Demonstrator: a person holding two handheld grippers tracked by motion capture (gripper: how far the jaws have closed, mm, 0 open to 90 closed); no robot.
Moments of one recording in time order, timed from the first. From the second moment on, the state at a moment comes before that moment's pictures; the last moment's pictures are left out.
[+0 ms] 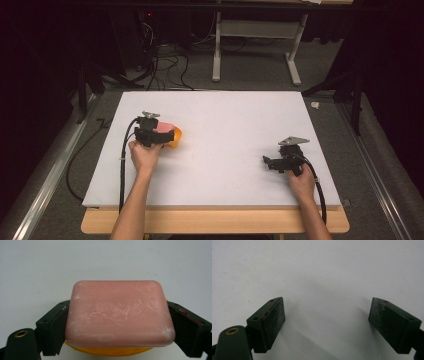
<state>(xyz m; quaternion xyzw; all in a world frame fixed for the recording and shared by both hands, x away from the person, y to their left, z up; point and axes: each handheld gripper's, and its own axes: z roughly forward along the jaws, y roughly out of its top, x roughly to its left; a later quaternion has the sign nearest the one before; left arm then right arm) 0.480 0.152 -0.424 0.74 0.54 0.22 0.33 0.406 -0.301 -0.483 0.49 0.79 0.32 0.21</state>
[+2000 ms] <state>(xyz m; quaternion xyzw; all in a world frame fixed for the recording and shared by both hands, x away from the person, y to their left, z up) 0.484 0.157 -0.432 0.73 0.55 0.21 0.35 0.406 -0.301 -0.483 0.49 0.79 0.31 0.21</state>
